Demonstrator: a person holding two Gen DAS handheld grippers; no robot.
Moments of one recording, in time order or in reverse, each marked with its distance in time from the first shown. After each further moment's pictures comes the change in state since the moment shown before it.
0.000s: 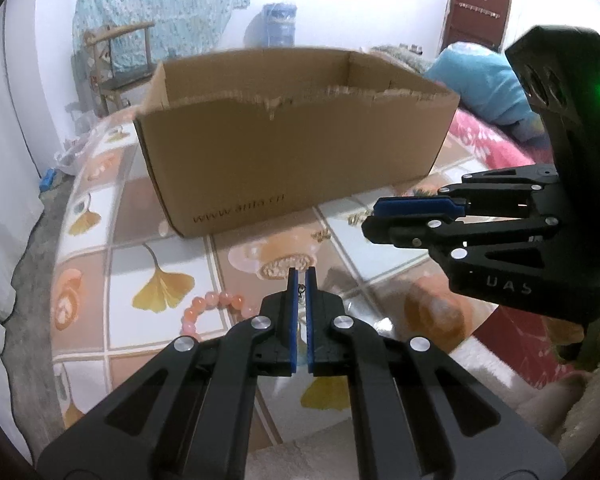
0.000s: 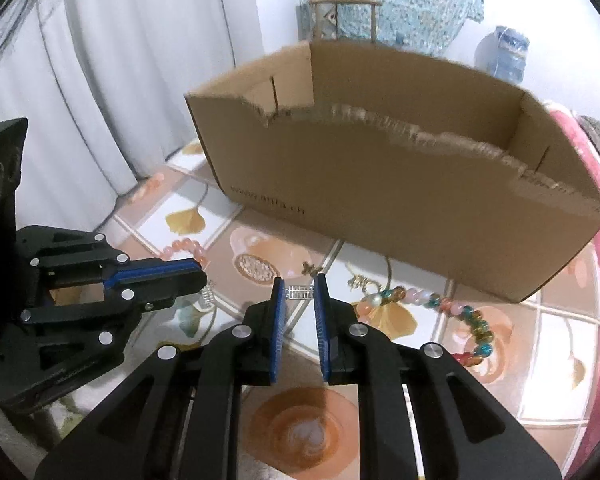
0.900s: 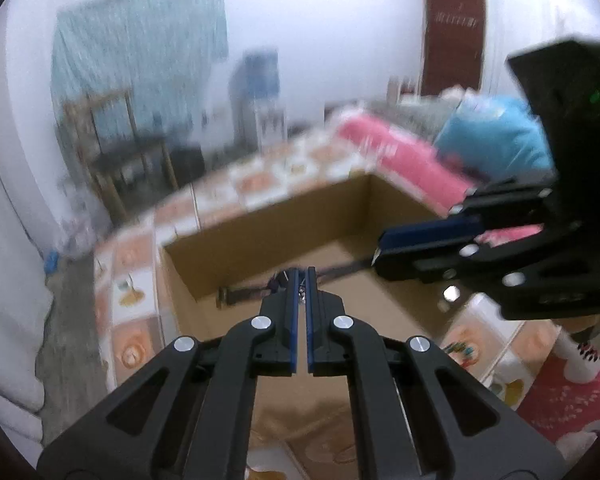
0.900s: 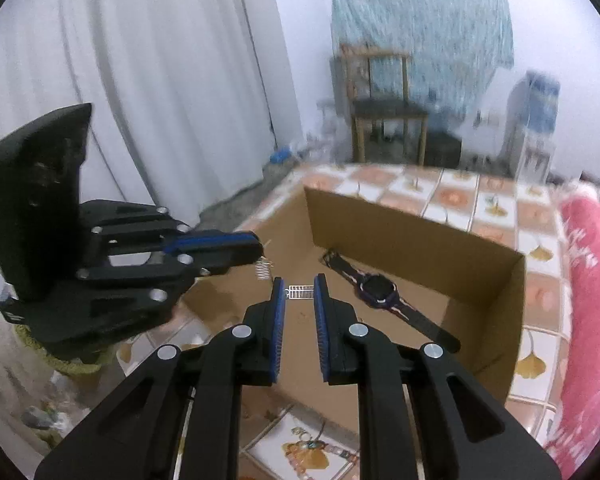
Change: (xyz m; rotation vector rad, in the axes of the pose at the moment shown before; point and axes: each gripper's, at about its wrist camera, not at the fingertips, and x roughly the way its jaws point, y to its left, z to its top) left arm 0.027 0.034 0.190 0.129 -0.054 0.004; right arm -0.004 -0.074 0.164 -0.029 -0.054 0.193
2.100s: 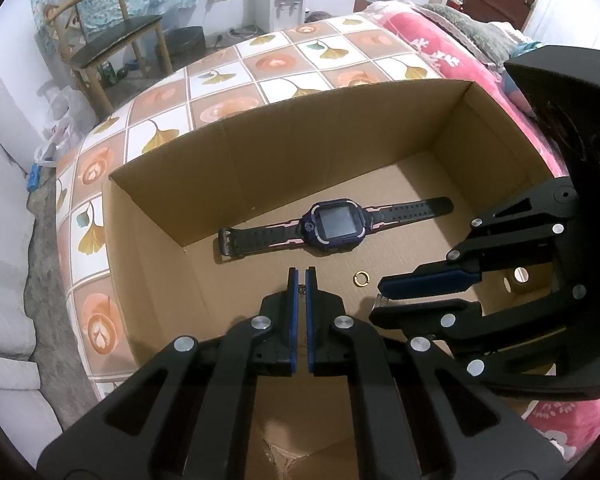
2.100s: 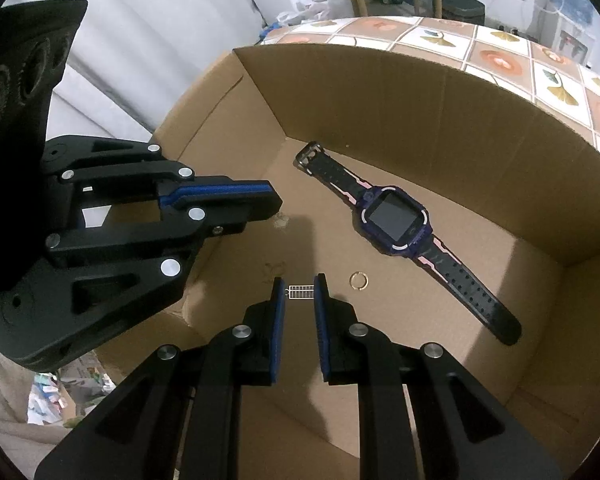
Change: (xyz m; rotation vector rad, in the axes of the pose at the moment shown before) left arm 0.117 0.048 0.002 -0.109 0.391 -0.026; right arm 0.133 -0.039 0.006 0.115 0.445 0.069
